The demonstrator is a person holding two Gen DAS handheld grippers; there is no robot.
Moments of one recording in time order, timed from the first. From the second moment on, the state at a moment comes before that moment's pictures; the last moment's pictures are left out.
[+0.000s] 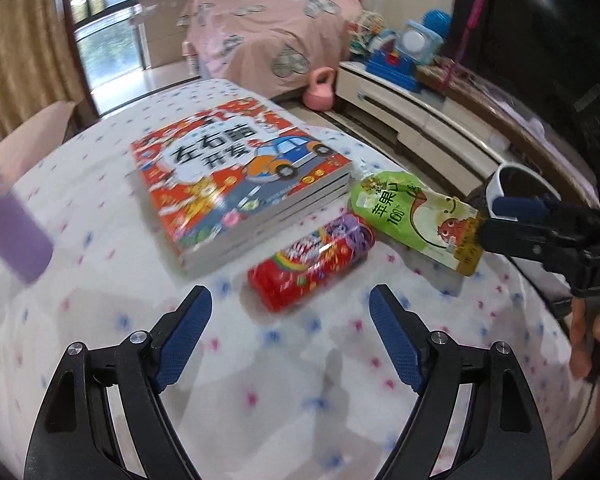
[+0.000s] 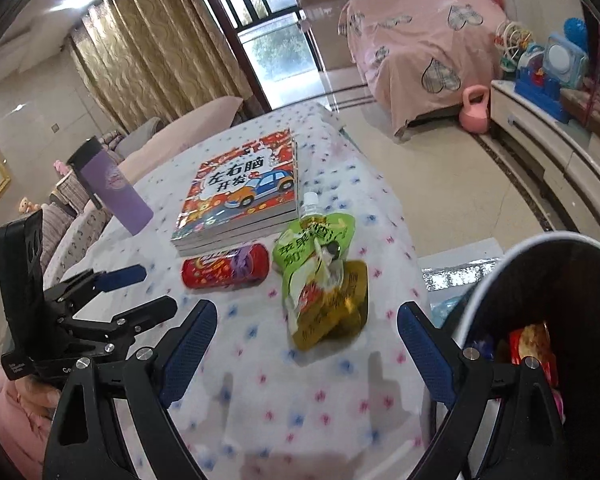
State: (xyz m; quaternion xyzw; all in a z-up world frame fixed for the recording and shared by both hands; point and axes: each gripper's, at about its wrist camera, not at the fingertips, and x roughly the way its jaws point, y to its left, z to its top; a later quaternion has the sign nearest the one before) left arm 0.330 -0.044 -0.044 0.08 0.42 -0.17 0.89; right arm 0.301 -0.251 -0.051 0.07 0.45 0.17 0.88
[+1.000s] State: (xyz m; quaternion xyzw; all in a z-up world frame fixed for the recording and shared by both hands) left arm 0.281 -0.062 -0.047 0.04 0.45 -0.22 0.87; right arm 0.275 -0.269 -0.045 0.09 0.45 0.17 0.87
